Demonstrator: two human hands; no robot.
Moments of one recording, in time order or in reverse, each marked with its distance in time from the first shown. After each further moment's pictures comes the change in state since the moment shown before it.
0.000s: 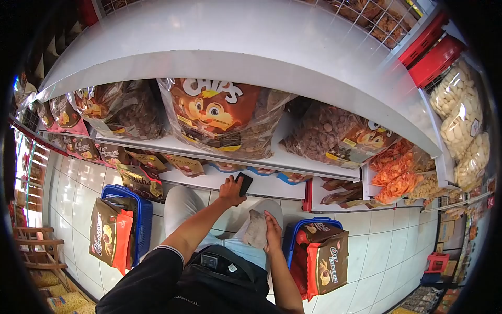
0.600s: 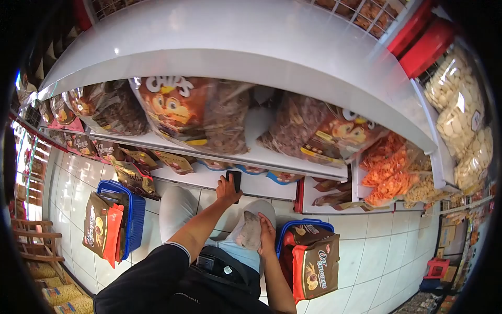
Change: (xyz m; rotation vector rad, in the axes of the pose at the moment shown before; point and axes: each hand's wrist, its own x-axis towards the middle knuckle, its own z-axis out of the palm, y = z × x) left_hand 0.017 0.044 0.045 -0.115 0.105 -0.325; right_hand -0.002 -0.019 -0.035 0.011 -0.038 0.013
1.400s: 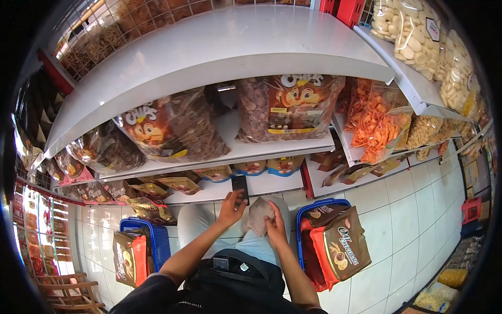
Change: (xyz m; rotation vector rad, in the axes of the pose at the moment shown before) left_hand -0.066 -0.033 -0.052 -0.520 -0.127 0.529; right_hand -0.014 0.000 0.028 -0.269 -0.043 -0.394
